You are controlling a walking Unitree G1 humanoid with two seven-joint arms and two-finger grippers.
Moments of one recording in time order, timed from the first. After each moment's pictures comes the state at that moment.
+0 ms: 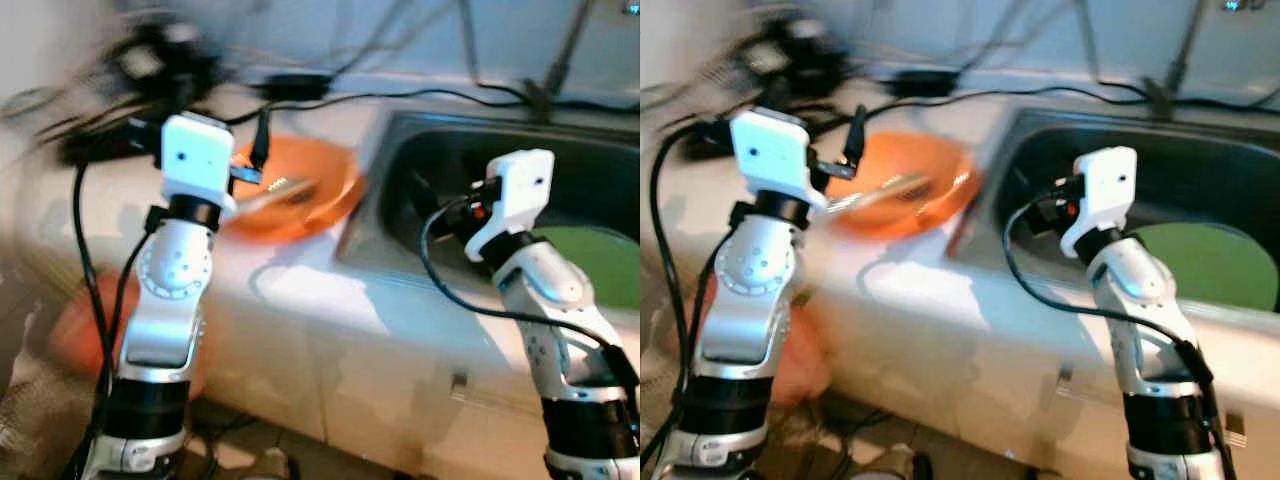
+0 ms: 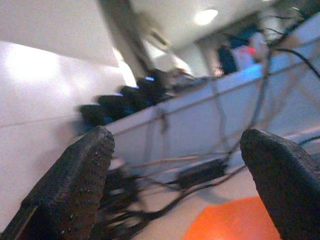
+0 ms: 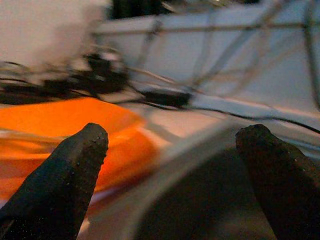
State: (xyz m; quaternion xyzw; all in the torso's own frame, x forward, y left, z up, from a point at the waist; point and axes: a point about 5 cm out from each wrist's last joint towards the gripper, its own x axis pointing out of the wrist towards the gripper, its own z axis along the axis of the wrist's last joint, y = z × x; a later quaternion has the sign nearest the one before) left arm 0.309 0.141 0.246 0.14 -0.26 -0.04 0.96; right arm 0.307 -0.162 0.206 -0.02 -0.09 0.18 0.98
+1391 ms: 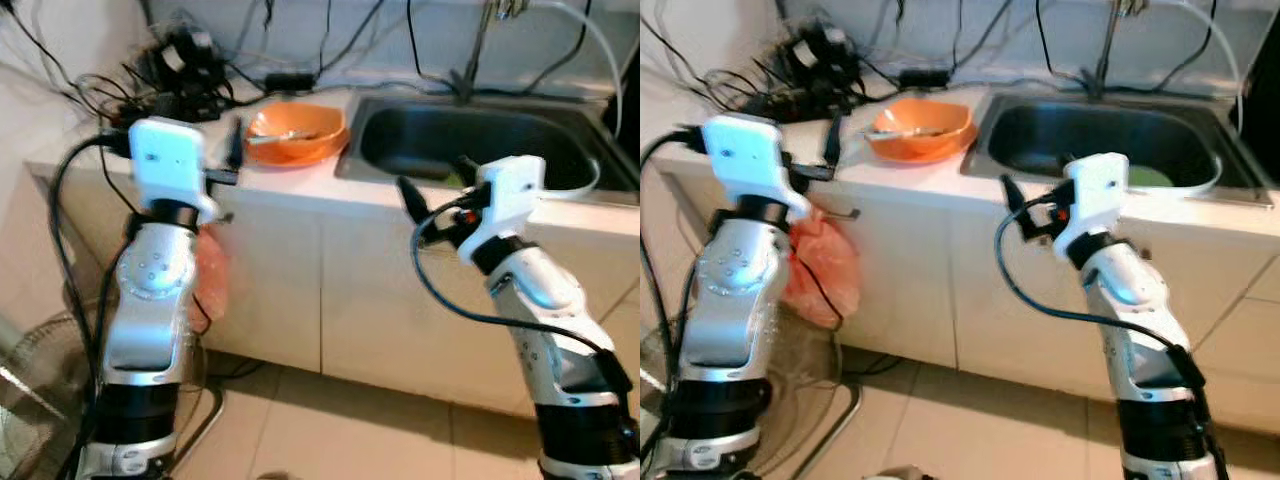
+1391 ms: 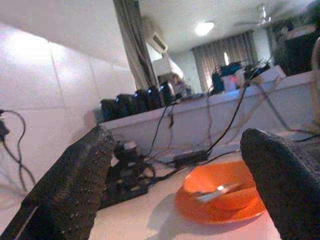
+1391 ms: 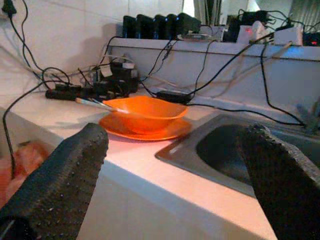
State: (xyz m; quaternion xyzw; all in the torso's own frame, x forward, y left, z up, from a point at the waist) left arm 0.310 0.162 0.237 0.11 -0.21 -0.01 0.97; right arm 0.304 -0.153 0.201 -0.02 -0.08 0.19 0.98
